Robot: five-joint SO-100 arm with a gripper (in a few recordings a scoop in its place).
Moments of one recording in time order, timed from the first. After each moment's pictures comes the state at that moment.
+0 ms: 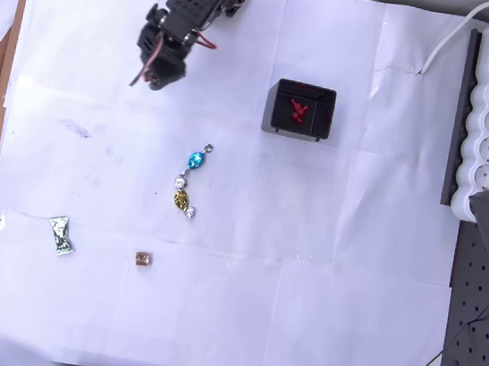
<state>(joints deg) 17.5 64.1 64.4 71.5 -50.5</state>
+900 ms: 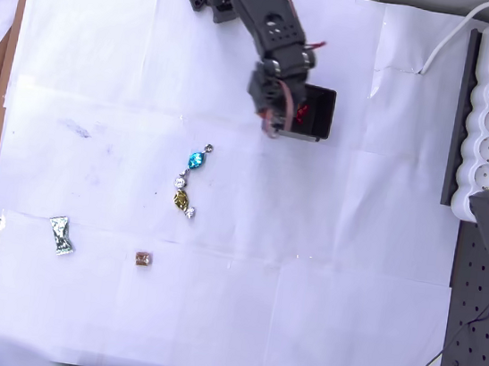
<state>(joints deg) -32.0 86.4 99.5 81.6 -33.4</state>
